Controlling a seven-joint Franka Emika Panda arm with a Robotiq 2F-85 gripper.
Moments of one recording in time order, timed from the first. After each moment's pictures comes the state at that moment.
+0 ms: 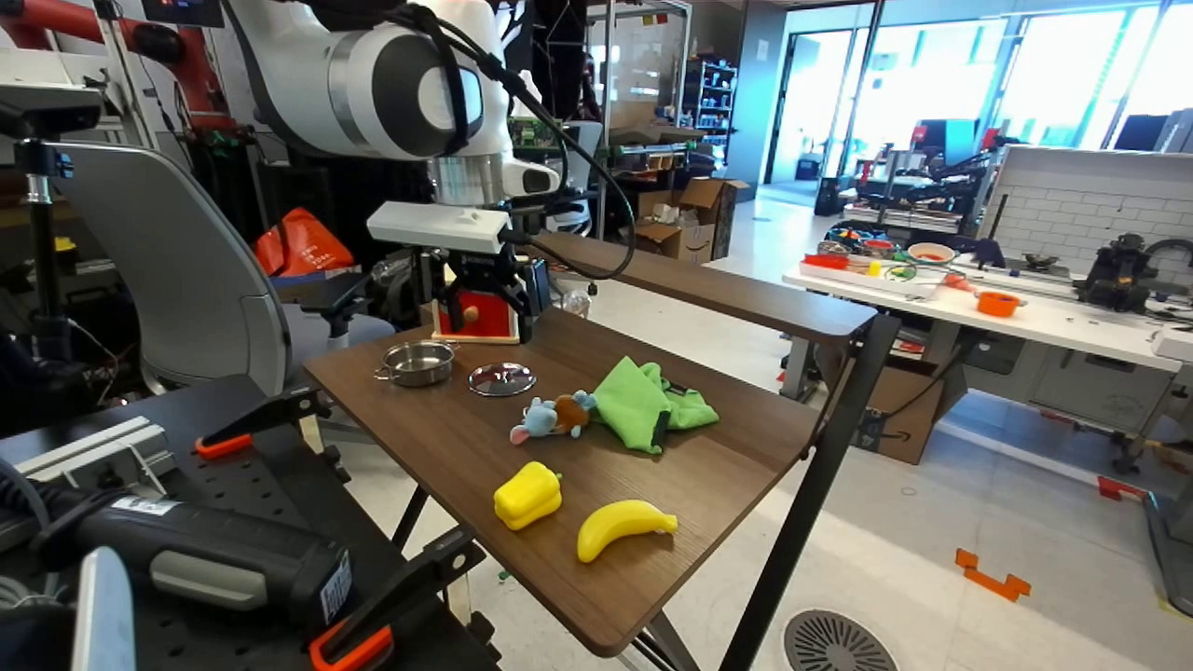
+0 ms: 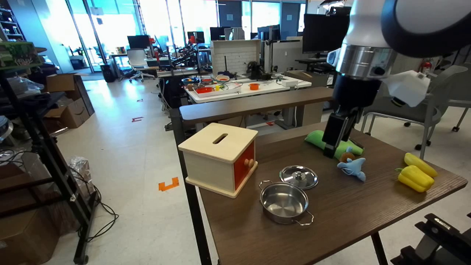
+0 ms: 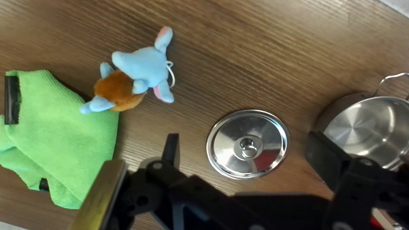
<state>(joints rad) 0.12 0.50 0.09 -2.22 -0.15 2.81 -0.15</state>
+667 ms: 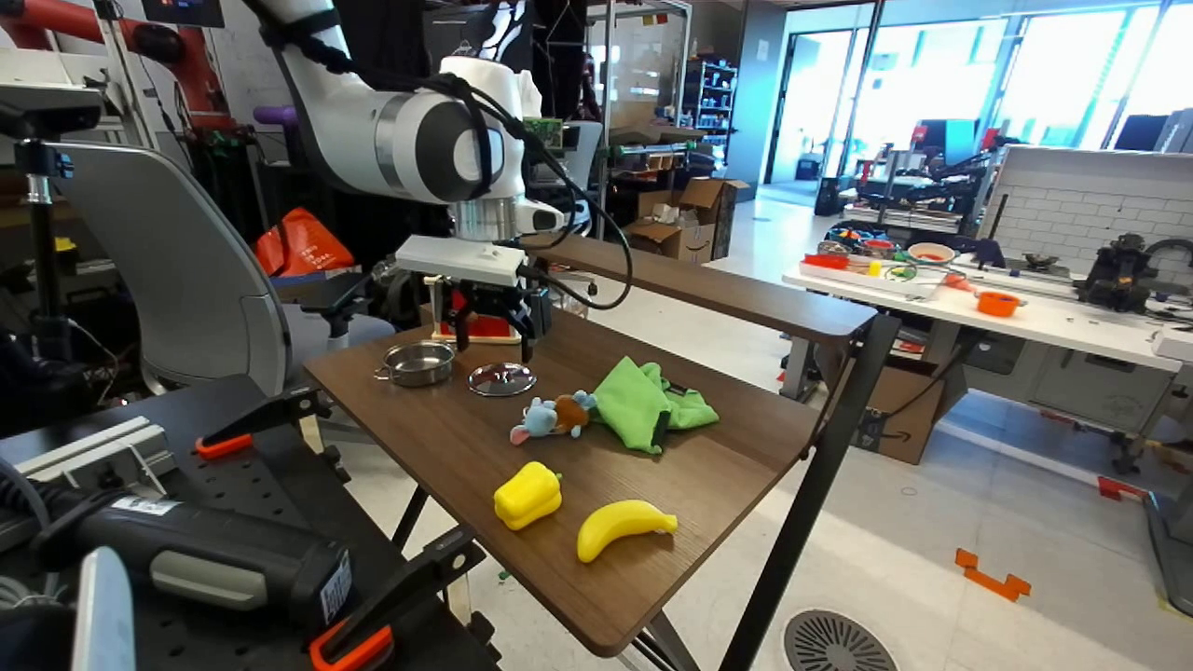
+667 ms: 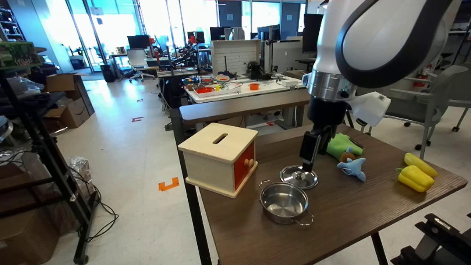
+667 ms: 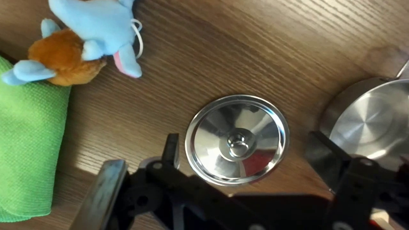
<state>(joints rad) 0.13 0.69 0.12 -2.02 -0.15 2.75 -0.18</state>
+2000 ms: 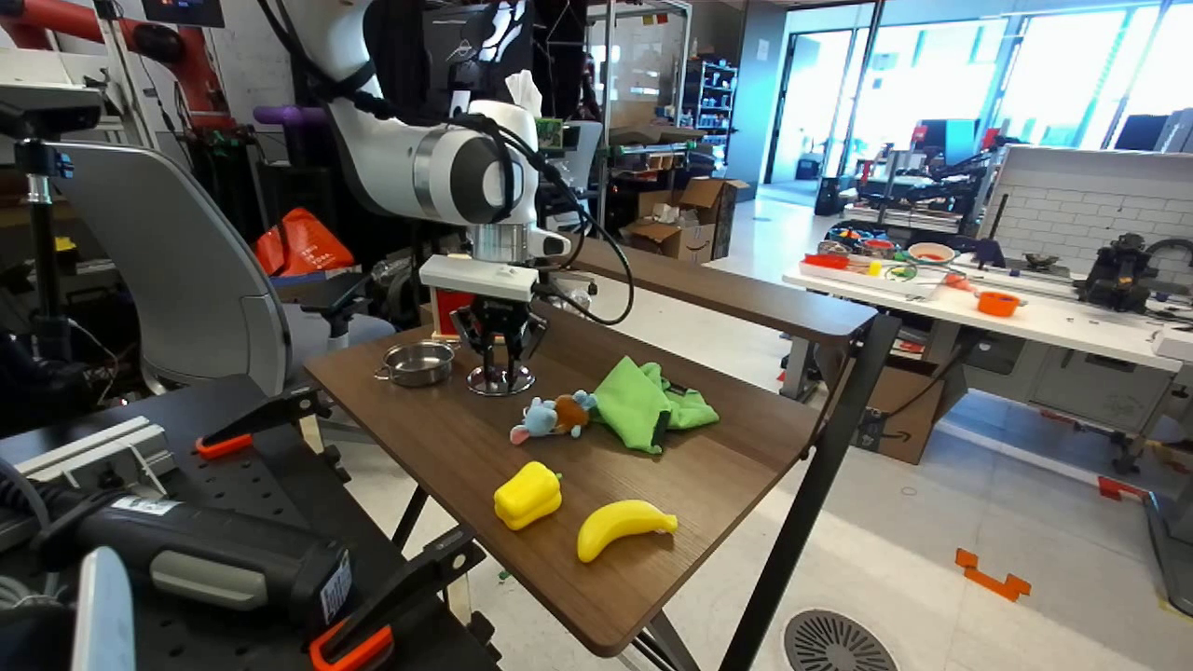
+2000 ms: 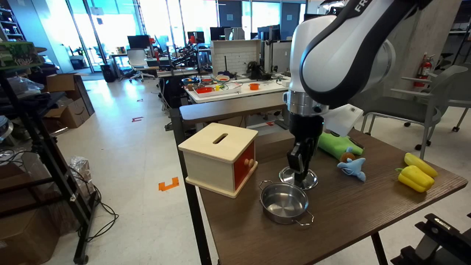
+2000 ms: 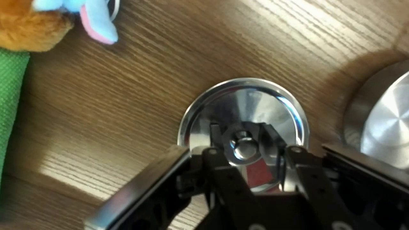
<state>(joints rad) 0.17 0.85 0.11 -1.78 -0.16 2.59 -0.18</state>
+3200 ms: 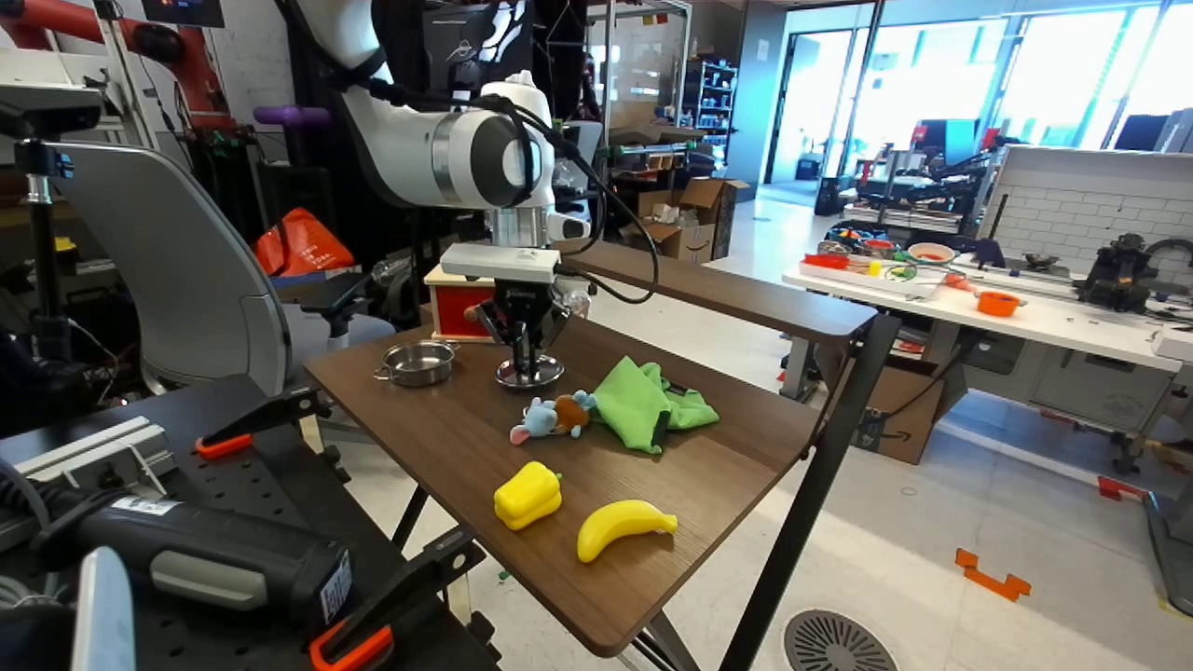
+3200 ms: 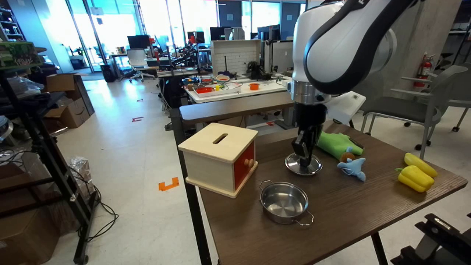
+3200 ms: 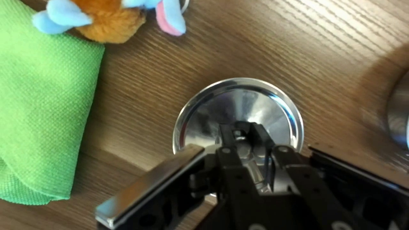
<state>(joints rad) 0.19 0.83 0.05 -1.76 -0.20 2.57 -0.15</state>
